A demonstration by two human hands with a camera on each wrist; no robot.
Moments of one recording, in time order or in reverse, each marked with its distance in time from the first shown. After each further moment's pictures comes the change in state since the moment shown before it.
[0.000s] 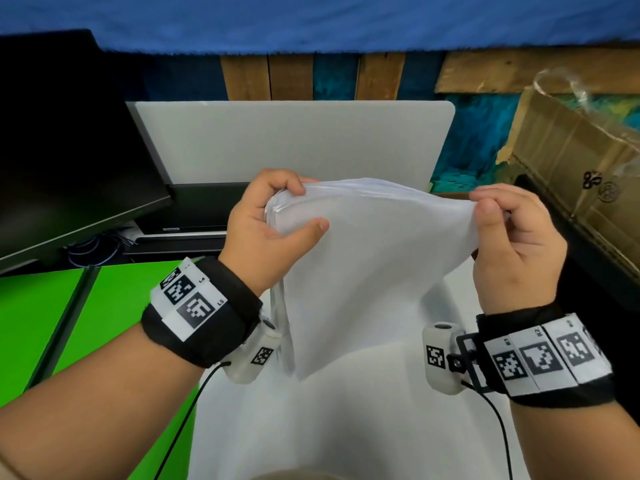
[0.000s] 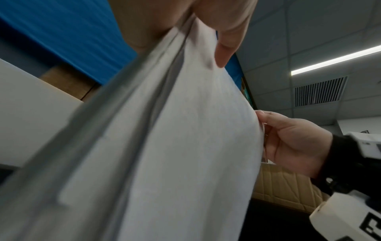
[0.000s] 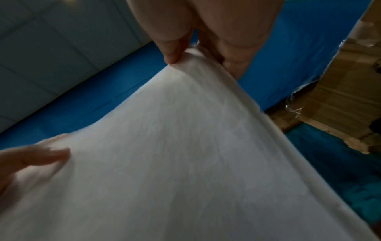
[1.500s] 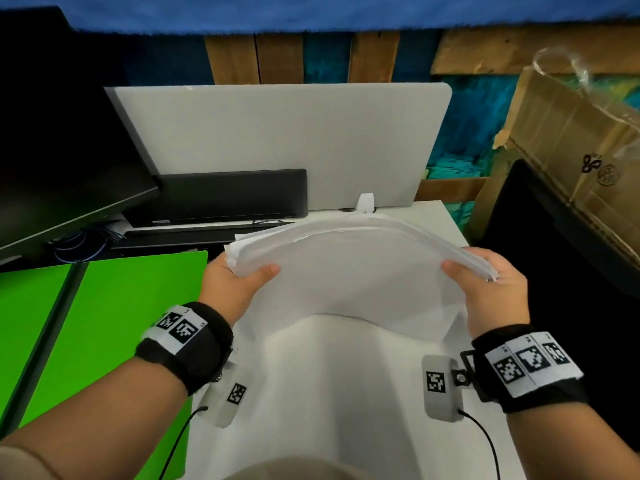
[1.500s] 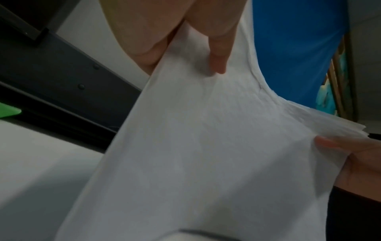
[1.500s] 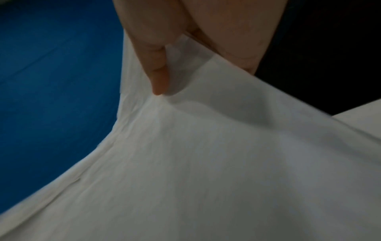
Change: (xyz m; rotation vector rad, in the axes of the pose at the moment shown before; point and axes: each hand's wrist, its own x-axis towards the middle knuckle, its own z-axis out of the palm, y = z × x) left_hand -0.051 -0.084 -0.027 0.059 0.174 -0.611; right_hand -0.052 0.047 -0.014 0.104 -0.069 0.744
